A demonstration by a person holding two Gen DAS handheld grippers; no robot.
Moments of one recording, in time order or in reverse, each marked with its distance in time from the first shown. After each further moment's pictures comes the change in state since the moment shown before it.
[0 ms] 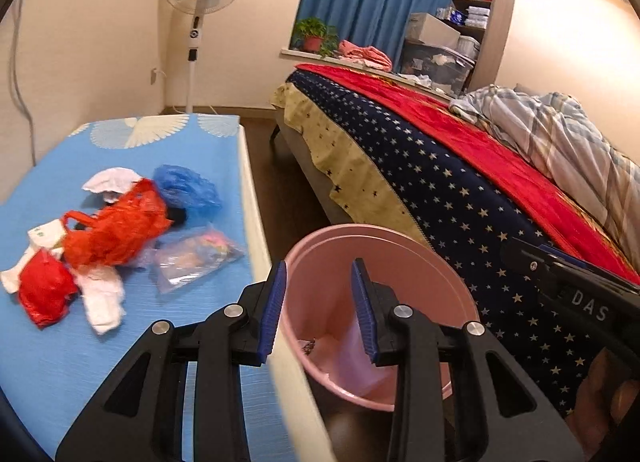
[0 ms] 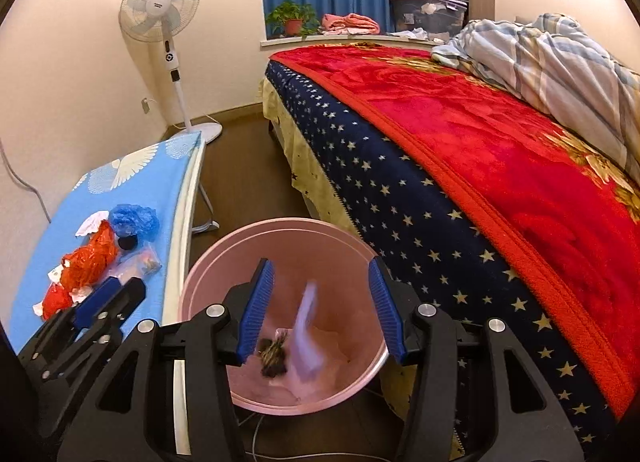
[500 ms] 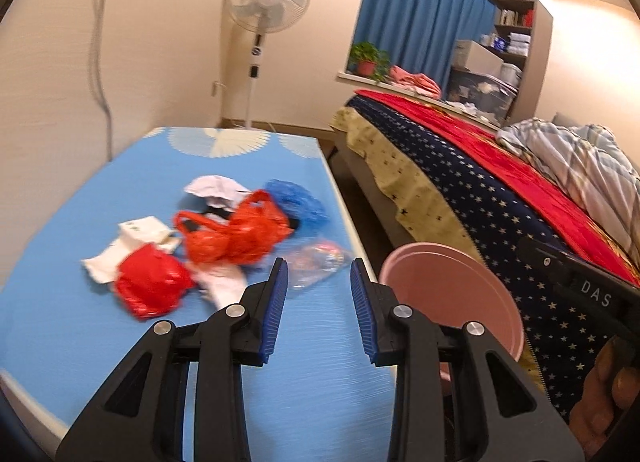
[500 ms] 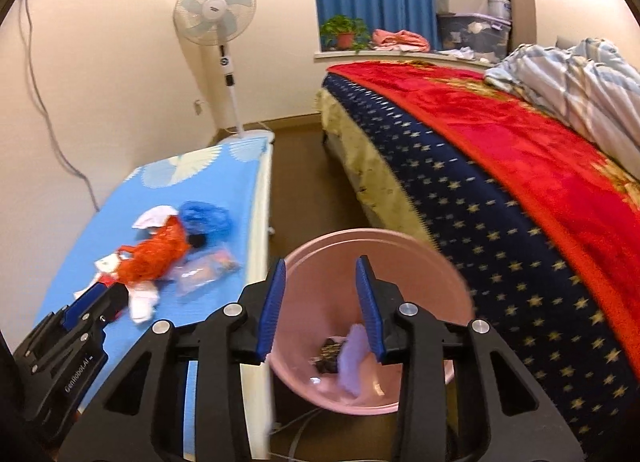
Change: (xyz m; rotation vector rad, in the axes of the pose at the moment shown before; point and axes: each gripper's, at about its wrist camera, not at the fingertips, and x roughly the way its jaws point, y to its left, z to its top) left arm -0.063 0.077 -0.002 -0.073 -0.082 0.159; right arm -0.018 0.072 -0.006 -0.051 -0.040 0.171
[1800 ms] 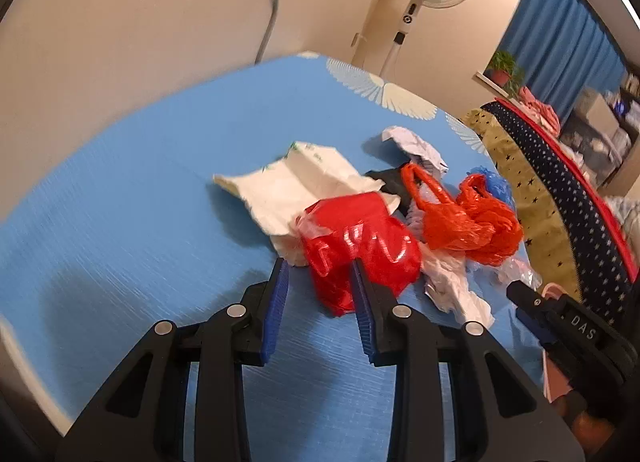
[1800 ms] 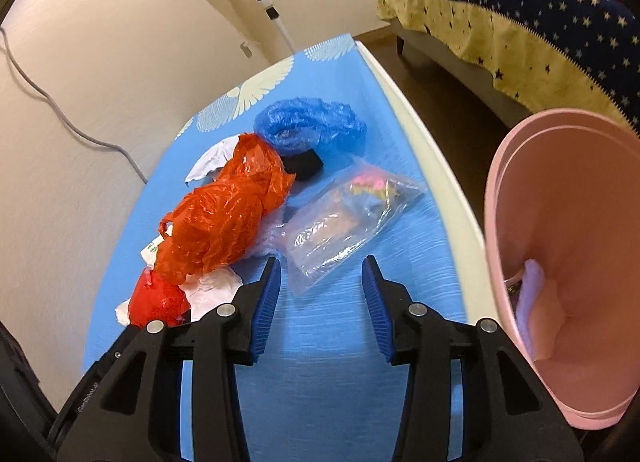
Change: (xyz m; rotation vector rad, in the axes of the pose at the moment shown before) left arm 0.052 0.160 -0.033 -0.384 0.139 0.253; right arm 0.158 0.105 -0.046 0.181 0.268 0.294
